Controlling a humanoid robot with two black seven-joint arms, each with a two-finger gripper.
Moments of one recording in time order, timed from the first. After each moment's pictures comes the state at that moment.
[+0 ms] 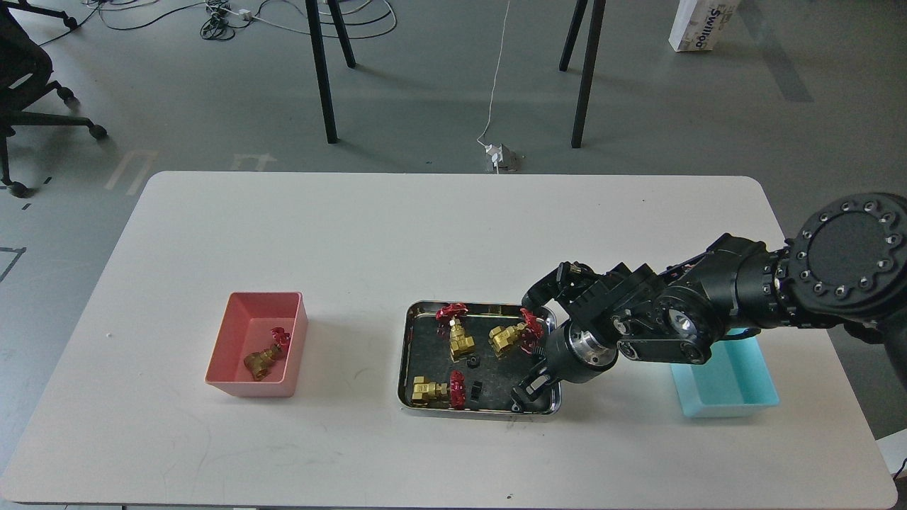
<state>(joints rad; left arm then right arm) -1.47 0.88 -0.94 -0.83 1.01 -0.25 -0.13 1.38 0.00 -0.94 0.98 -0.87 0.27 0.29</state>
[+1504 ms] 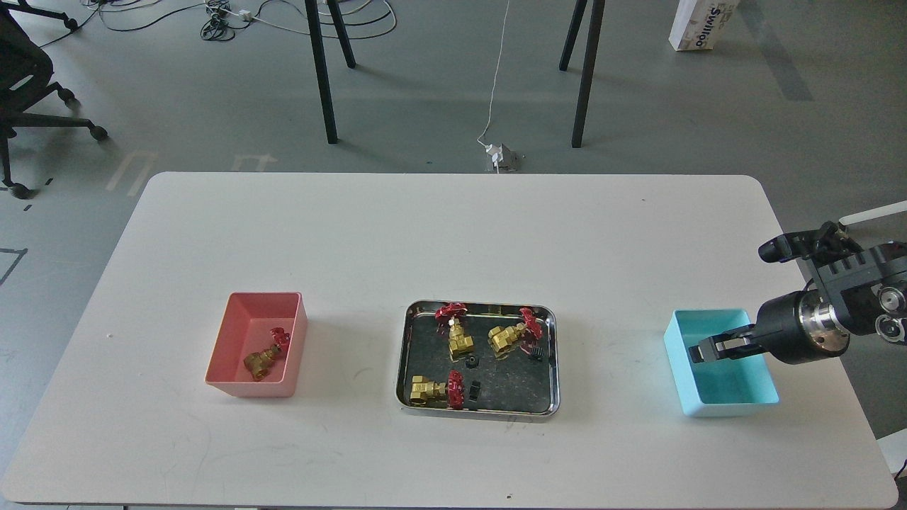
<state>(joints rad) -1.47 0.85 -0.93 -0.83 0.97 -0.24 -0.13 1.44 -0.77 -0.85 1.25 -1.02 0.30 0.29</state>
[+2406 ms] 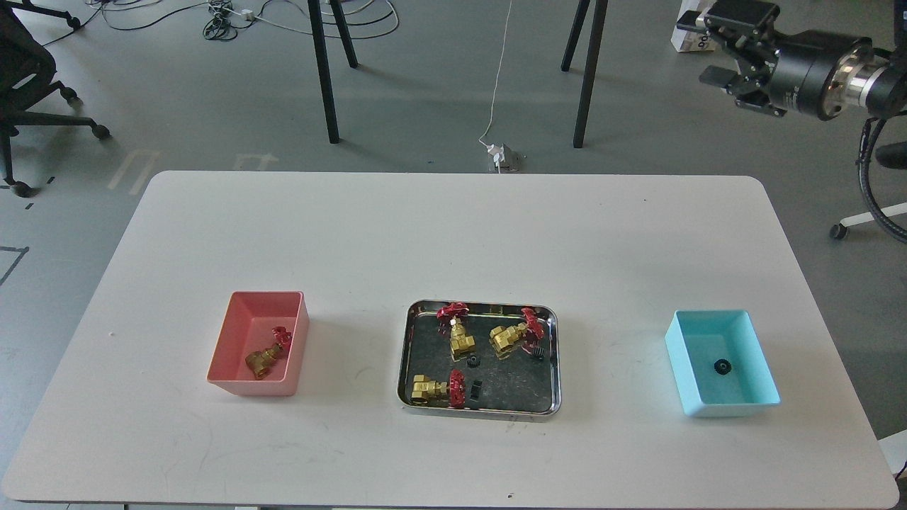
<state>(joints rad) -1.40 0.64 -0.92 -0.77 0.81 -0.23 -0.08 1.40 -0.77 -0.02 0.97 -0.26 0.25 0.20</state>
